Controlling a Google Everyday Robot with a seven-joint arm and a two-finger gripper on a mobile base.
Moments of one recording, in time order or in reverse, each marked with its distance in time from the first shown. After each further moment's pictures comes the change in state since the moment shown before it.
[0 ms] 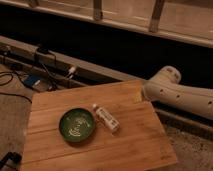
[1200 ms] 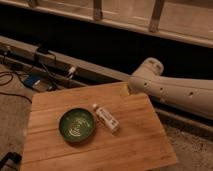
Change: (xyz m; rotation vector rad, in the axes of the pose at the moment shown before) arm -0.061 0.072 -0.013 -0.032 -0.073 -0.258
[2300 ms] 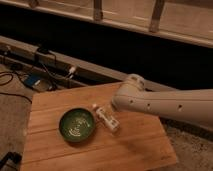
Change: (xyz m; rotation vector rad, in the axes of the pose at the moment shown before) arm 0.038 0.109 -0.006 -0.151 0.013 -0.215
